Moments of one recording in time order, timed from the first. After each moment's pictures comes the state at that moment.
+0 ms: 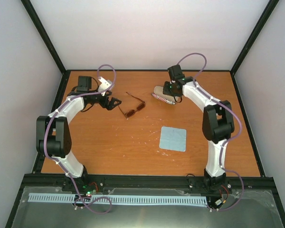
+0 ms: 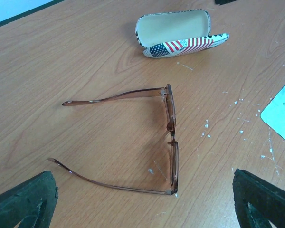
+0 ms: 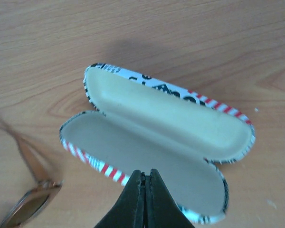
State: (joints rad) left arm -0.06 1.68 1.18 -0.37 0.74 0.47; right arm 0.37 1.98 1.65 -0.63 0.01 0.48
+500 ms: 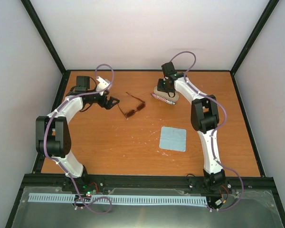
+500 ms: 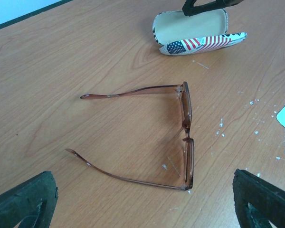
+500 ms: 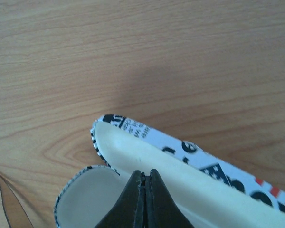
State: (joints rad) left arm -0.03 1.68 1.18 -0.37 0.70 0.46; right arm 0.36 2.32 2.00 -0.67 -0.03 0.45
